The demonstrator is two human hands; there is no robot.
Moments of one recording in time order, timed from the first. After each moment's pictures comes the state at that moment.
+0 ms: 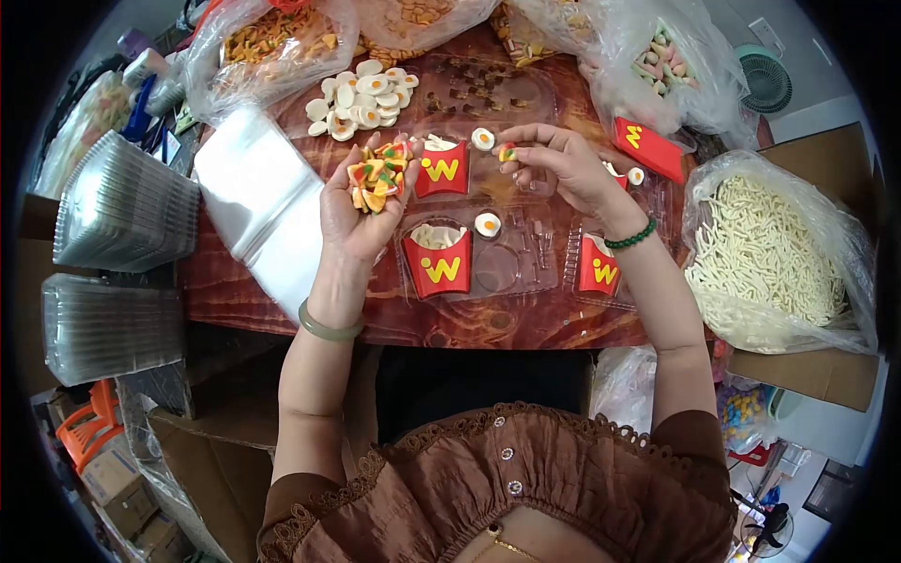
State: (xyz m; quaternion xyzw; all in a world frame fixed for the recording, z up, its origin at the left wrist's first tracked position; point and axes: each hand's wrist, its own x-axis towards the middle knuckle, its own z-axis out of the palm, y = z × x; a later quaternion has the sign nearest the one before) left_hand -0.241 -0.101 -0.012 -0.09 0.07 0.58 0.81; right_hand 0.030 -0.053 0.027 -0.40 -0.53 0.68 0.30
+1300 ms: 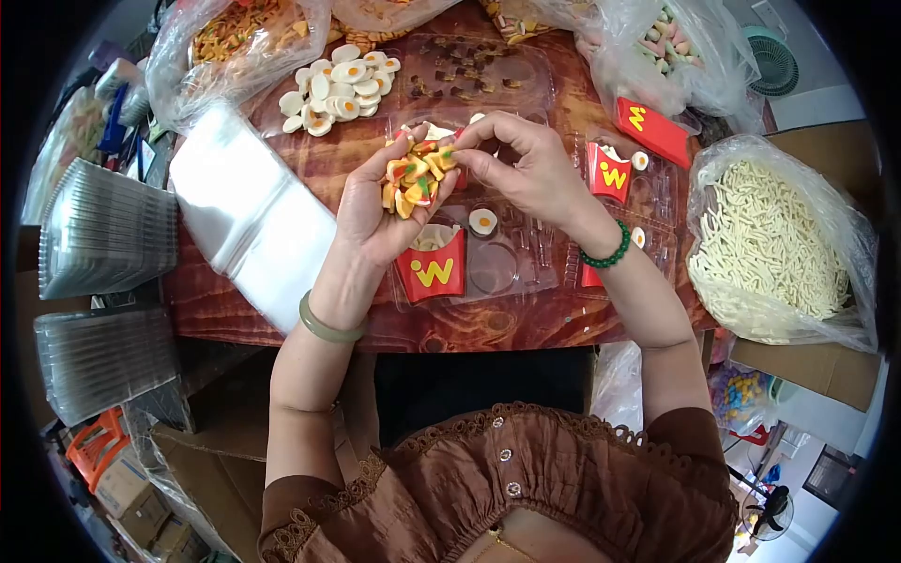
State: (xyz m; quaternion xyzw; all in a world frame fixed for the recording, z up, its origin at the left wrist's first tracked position) left_hand -0.208 -0.094 -0.006 -0.02 0.16 0.49 0.86; right_hand -0.016 -0.070 0.024 -0.39 -0.76 0.39 0.36
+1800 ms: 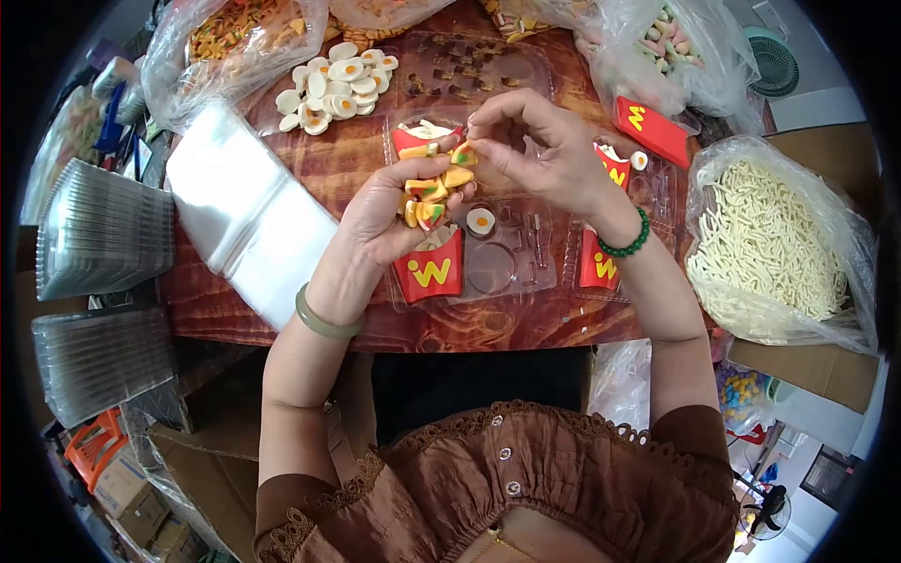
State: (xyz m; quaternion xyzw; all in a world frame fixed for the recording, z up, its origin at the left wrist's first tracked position) left_hand -0.202 -0.092 -0.002 0.04 0.19 0.39 0.90; right_hand -0.001 -0.063 0.046 -0.30 -0.81 0.34 0.37
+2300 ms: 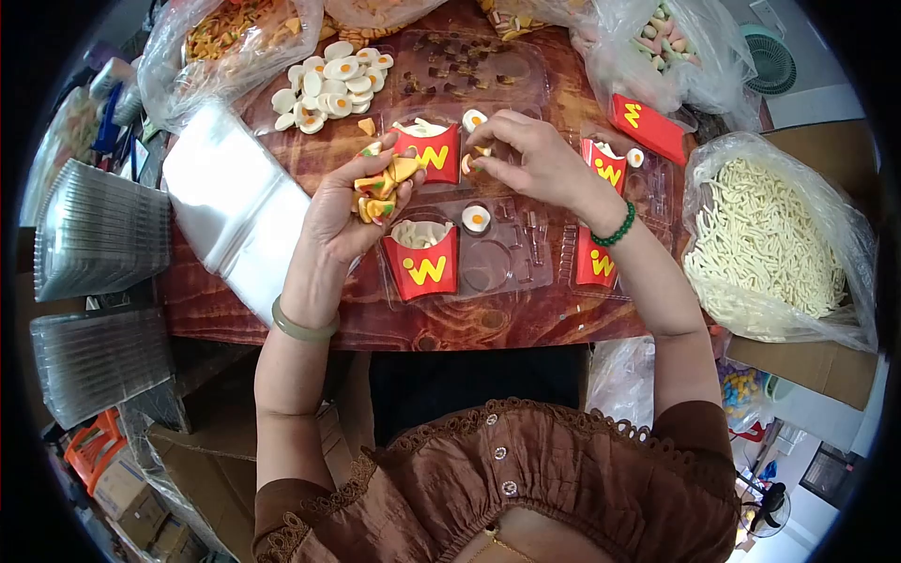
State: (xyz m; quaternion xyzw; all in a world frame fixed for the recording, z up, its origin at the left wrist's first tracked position) left_hand -0.233 -0.091 -0.006 0.02 0.28 0.46 0.84; right_hand 0.016 -0.051 0.012 -0.32 -0.89 0.25 0.22
